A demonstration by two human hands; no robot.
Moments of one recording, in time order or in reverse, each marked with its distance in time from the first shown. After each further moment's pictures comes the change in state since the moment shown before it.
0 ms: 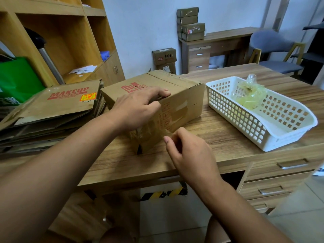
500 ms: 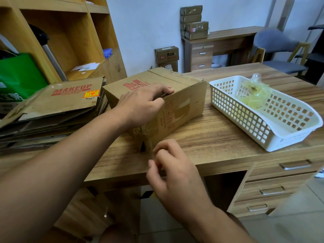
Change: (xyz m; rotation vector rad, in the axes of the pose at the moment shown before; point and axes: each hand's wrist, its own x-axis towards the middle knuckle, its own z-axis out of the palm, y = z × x) left_hand -0.003 0.007 -0.001 -0.005 -0.003 -0.045; right_hand -0.038 -0.035 0.013 0.267 0.055 -0.264
